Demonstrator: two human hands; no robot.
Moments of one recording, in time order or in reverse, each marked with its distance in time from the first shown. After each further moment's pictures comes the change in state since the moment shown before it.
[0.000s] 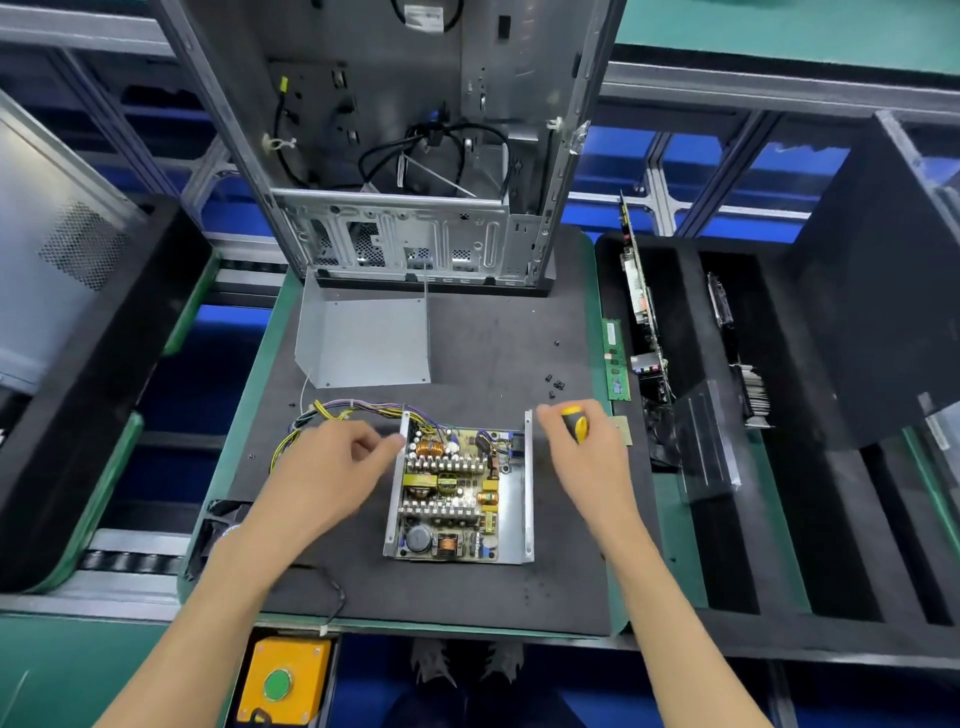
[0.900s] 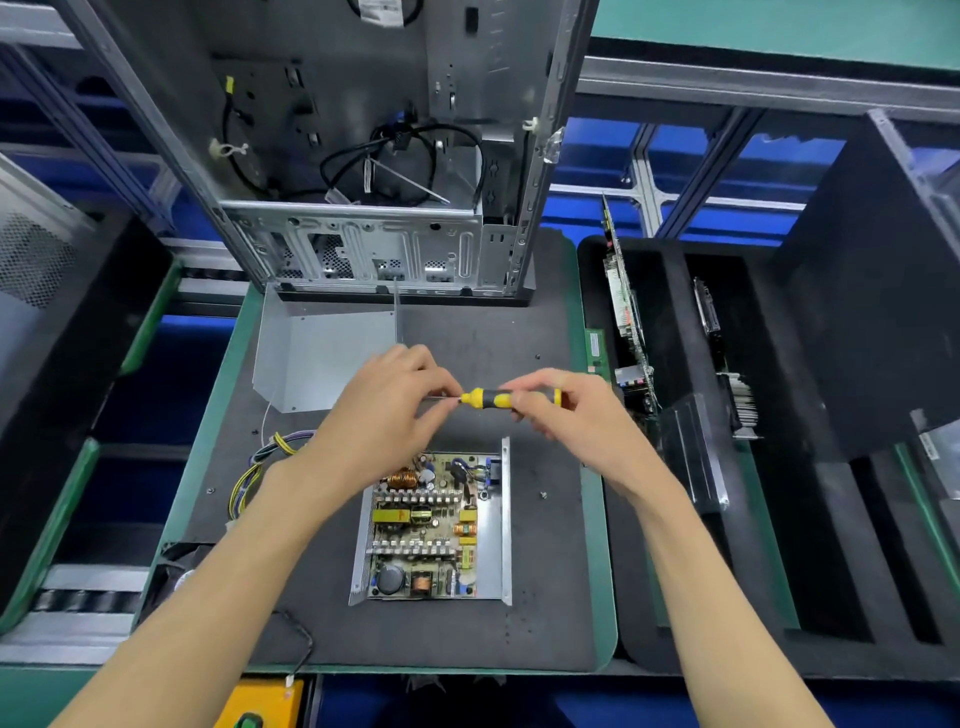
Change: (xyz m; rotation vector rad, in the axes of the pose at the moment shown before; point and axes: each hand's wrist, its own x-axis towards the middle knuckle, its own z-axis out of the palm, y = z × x) left_hand 0.064 0.075 0.009 0.253 0.095 0.679; right_hand 0.060 -0.042 -0.034 -0.036 -0.414 -0.172
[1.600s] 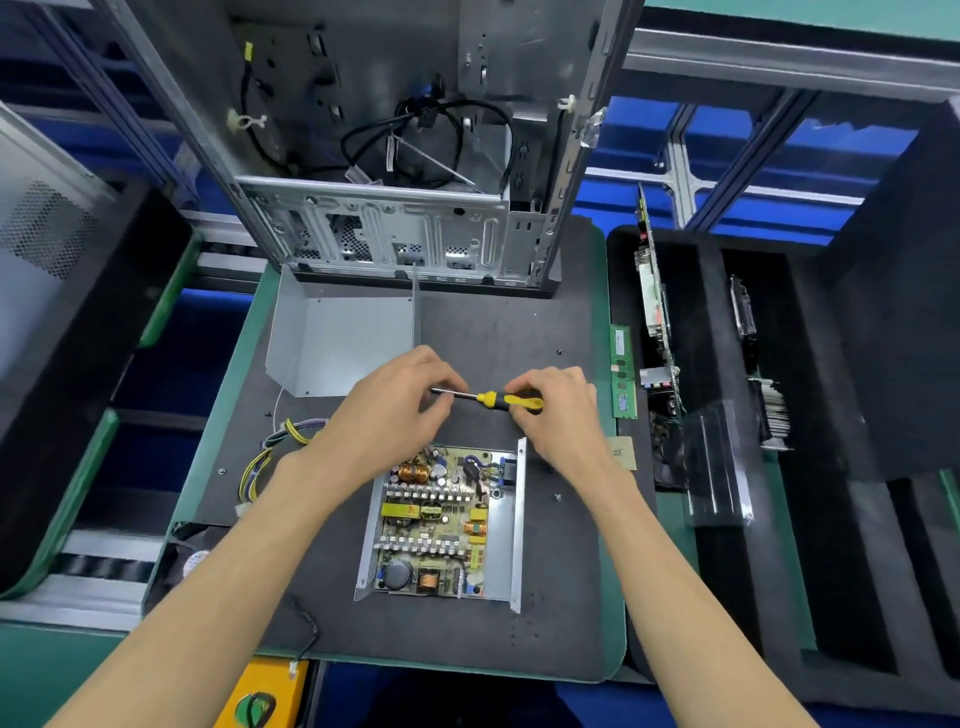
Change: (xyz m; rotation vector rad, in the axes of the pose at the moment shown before) left_hand 0.002 -0.016 0.015 -0.137 -0.038 -0.156; right_hand 0.057 0.067 0.041 -0.636 0.141 -0.030
